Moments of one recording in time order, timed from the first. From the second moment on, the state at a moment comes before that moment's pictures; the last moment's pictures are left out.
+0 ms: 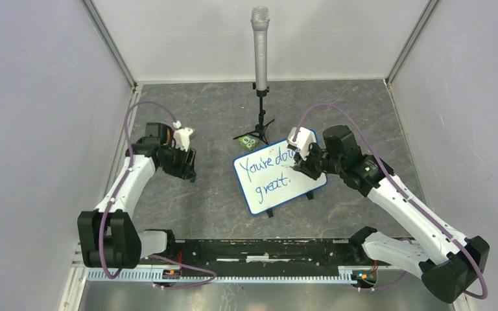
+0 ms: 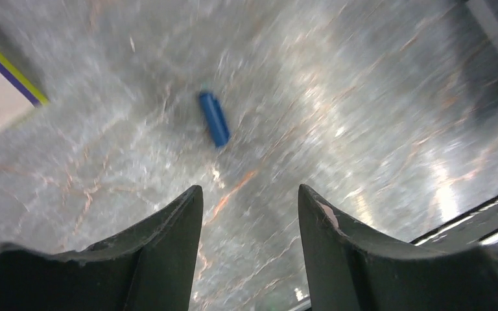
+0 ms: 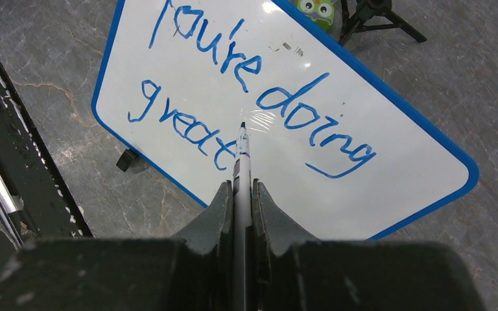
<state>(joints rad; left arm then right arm) -0.02 1.23 0.93 -0.77 0.39 0.30 0.60 1.01 0.95 -0.59 -0.33 -0.39</state>
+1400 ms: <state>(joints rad) -0.20 1.60 0.91 -0.60 0.06 0.27 0.57 1.05 0.98 -0.59 -0.36 -0.38</state>
